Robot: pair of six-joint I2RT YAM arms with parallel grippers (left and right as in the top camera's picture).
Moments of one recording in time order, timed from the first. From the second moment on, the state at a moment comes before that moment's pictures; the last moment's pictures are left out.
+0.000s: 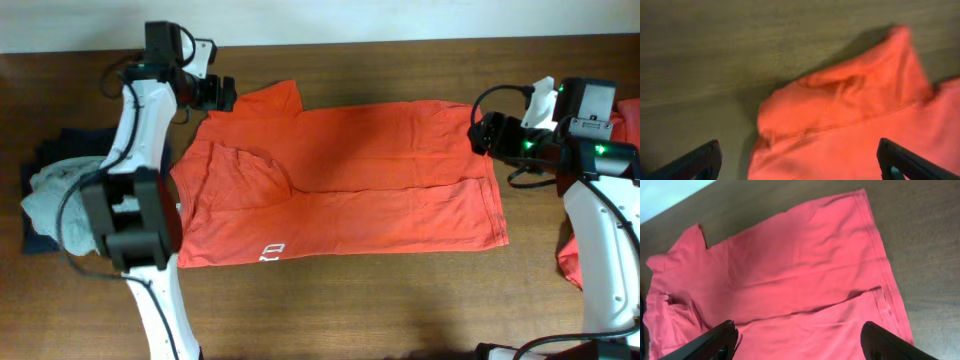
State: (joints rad) left arm 0.03 2.32 2.03 -0.76 0.23 0.16; right arm -0.20 1.45 1.33 -0.85 -0.33 0.21
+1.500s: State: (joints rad) left arm 0.02 2.42 2.32 -1.07 0.29 0.17; right arm -0.20 1.45 1.33 -0.96 -0.33 0.21
